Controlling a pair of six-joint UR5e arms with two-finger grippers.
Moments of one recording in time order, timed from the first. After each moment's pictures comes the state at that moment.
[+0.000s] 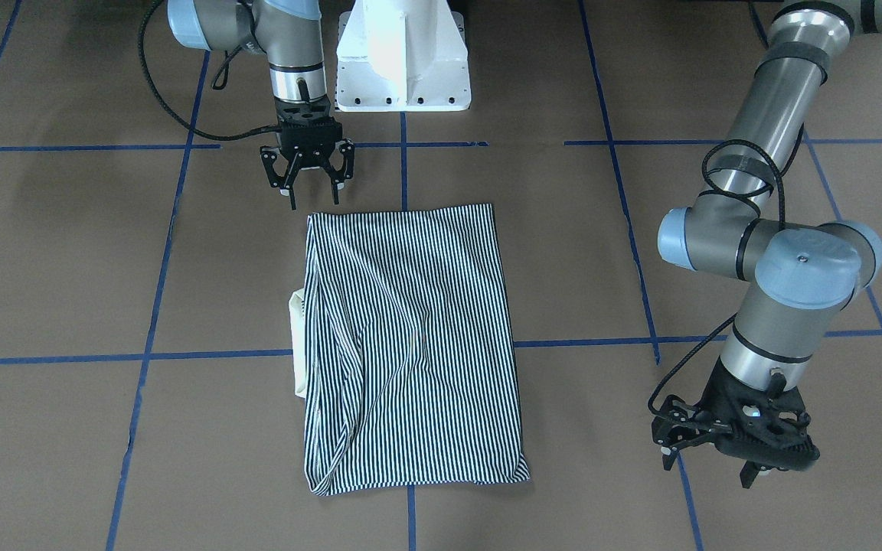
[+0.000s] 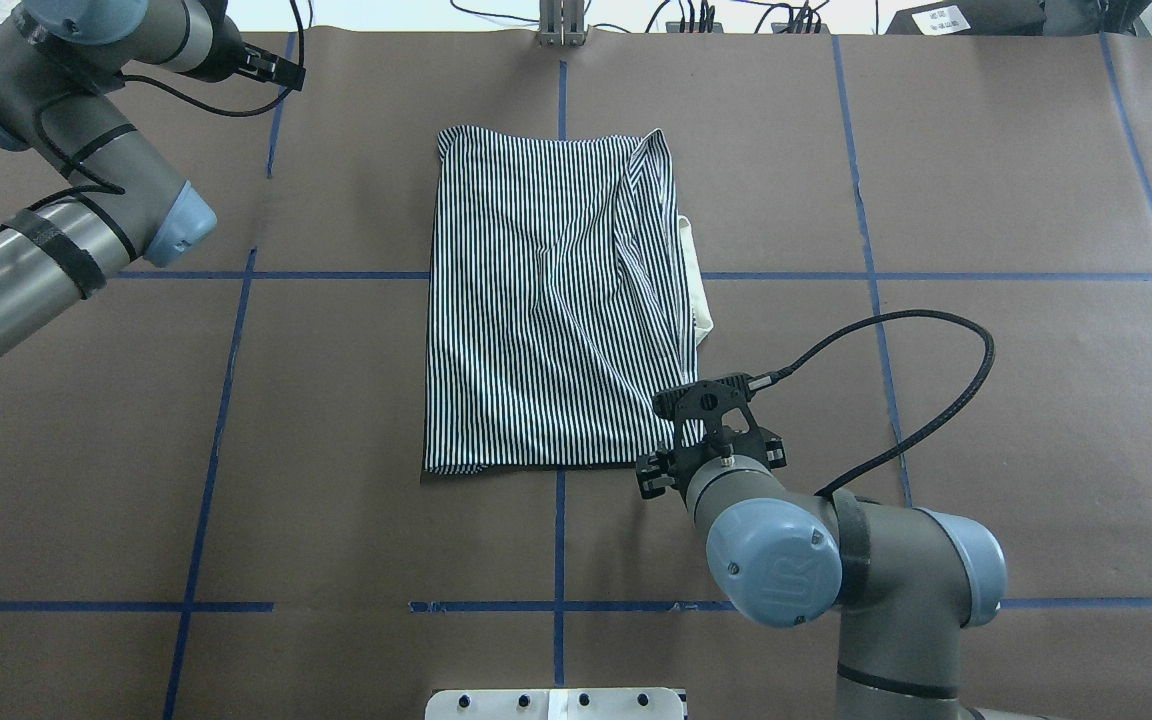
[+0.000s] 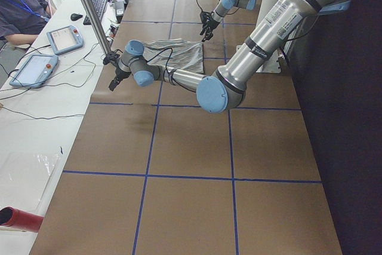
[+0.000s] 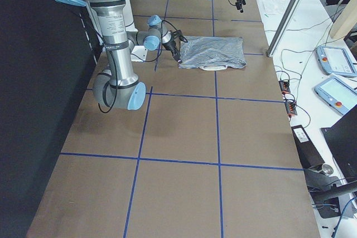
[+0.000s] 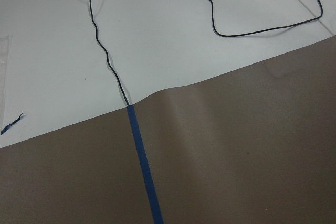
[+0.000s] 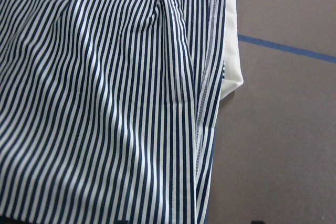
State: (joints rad) left arm -1.00 -2.29 -1.05 -2.35 -1.82 -0.62; right arm 0.25 -1.20 1.95 -1.47 1.26 1.17
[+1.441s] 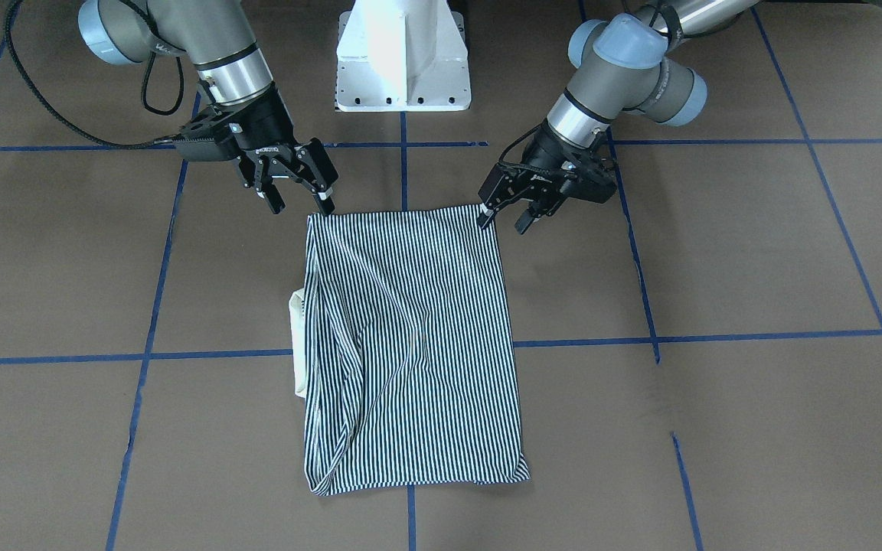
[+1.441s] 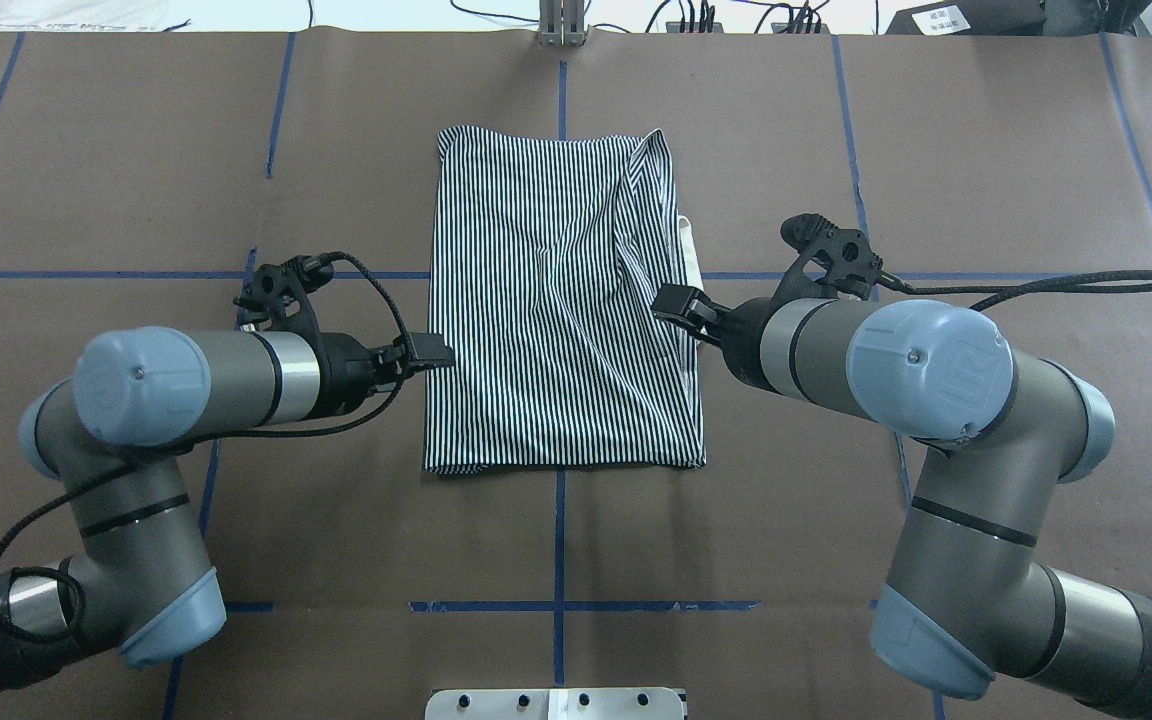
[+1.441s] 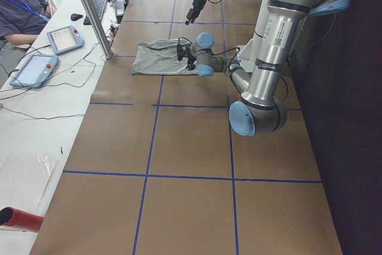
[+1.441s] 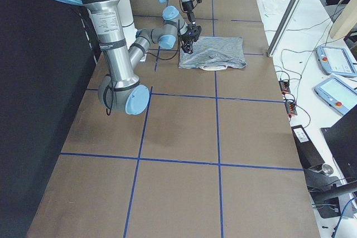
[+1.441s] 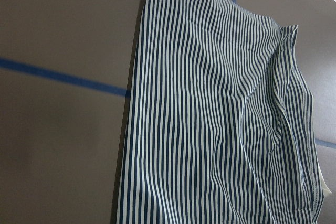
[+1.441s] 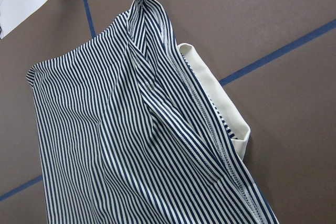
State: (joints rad) left arm -0.46 -1.89 -1.77 -2.35 -1.64 -1.65; right arm 0.49 -1.22 1.99 -1.22 1.54 1.73
